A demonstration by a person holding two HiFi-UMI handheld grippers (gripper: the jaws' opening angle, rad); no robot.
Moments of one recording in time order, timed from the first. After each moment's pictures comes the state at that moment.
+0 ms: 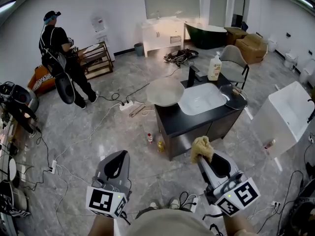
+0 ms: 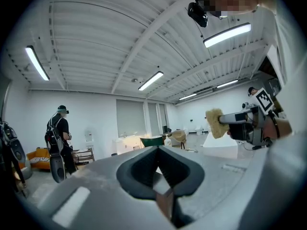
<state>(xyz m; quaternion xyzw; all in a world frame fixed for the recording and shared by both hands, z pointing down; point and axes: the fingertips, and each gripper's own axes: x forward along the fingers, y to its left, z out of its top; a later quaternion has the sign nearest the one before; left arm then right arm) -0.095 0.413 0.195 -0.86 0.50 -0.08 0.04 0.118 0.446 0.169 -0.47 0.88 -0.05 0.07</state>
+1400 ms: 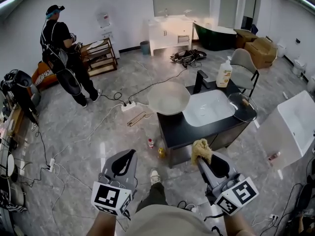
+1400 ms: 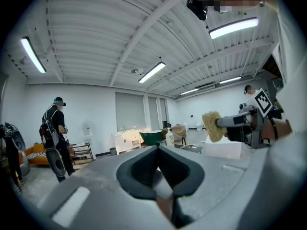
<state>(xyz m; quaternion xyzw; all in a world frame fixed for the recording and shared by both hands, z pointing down) -0.061 0.303 0.243 -0.86 0.50 -0.10 0.01 0.136 0.329 0.225 -0.44 0.89 -0.07 0.03</state>
